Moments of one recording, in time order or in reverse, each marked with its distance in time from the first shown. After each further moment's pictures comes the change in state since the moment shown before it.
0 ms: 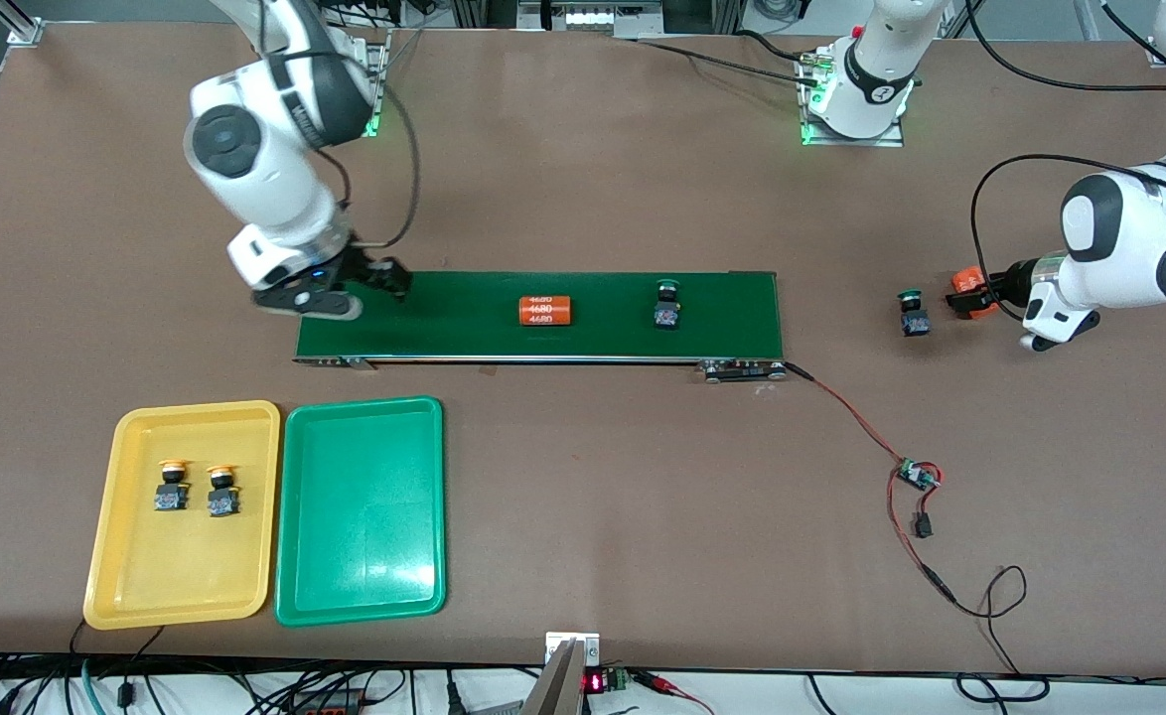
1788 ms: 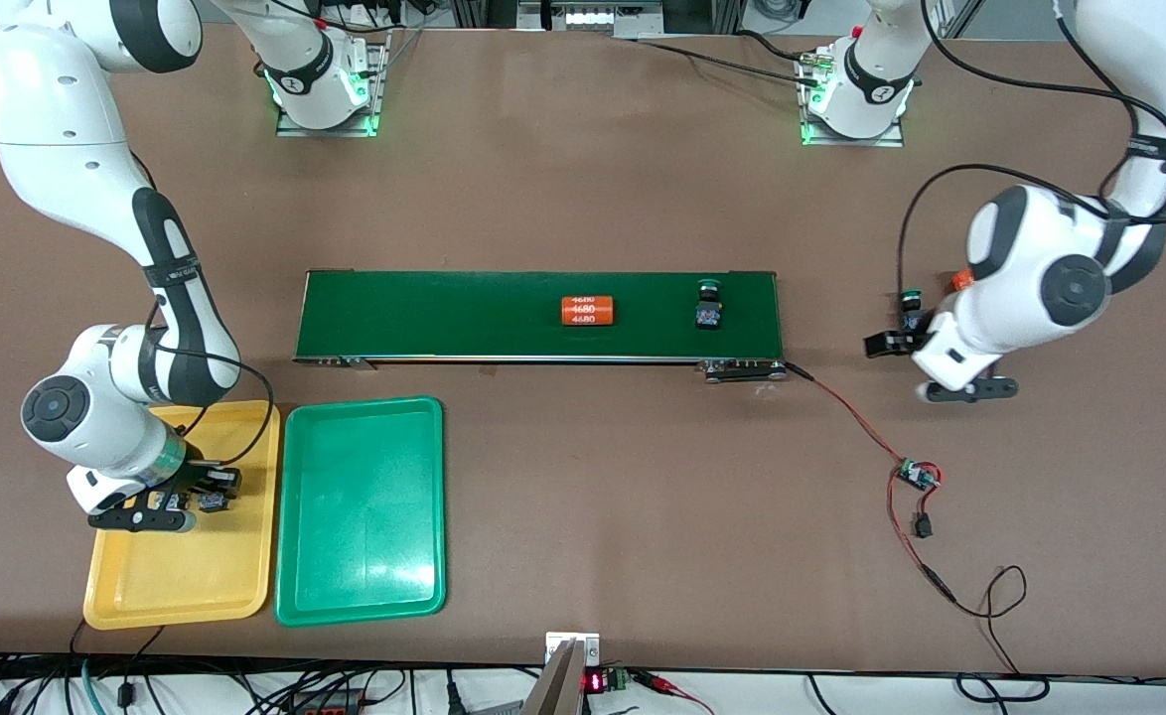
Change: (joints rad) left arm -0.302 -0.020 -0.108 0.226 -0.018 -0.056 -0.025; right arm -0.069 0.781 -0.427 0.751 -0.089 0.159 -0.528
